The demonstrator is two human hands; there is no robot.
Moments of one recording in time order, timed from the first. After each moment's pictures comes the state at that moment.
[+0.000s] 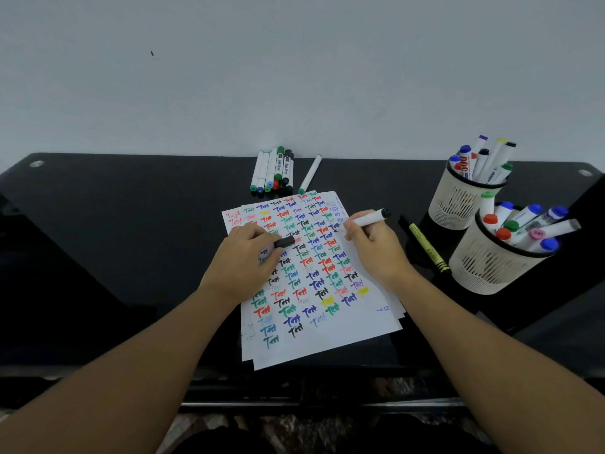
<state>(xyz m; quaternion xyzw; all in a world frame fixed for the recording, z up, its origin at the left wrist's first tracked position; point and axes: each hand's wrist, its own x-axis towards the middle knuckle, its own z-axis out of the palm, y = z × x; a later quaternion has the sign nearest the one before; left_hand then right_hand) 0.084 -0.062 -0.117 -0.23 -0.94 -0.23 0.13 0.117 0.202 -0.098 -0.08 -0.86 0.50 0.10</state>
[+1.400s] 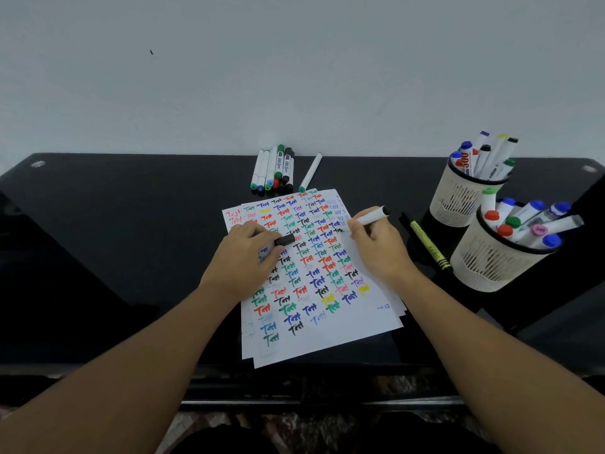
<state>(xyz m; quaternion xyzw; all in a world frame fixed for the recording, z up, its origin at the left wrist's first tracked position) 0.086 -0.060 -0.113 -0.22 -0.94 -0.24 0.12 0.122 0.201 -0.091 -0.09 -0.87 0.47 0.10</state>
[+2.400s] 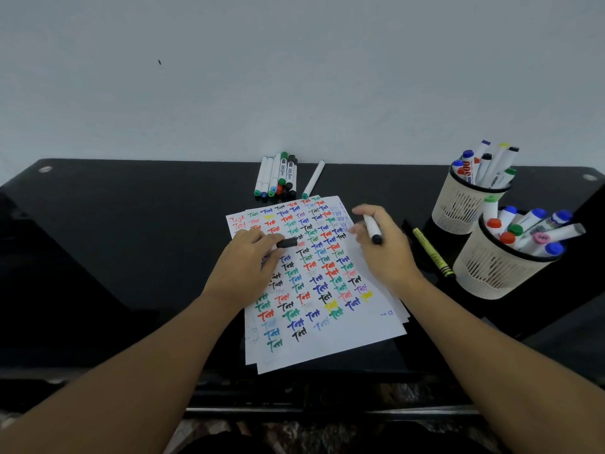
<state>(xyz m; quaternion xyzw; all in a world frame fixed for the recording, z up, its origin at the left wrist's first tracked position) 0.090 -0.061 -0.111 -0.23 -0.94 -0.23 0.13 0.127 0.205 -0.091 -0.04 -0.84 0.53 0.13</state>
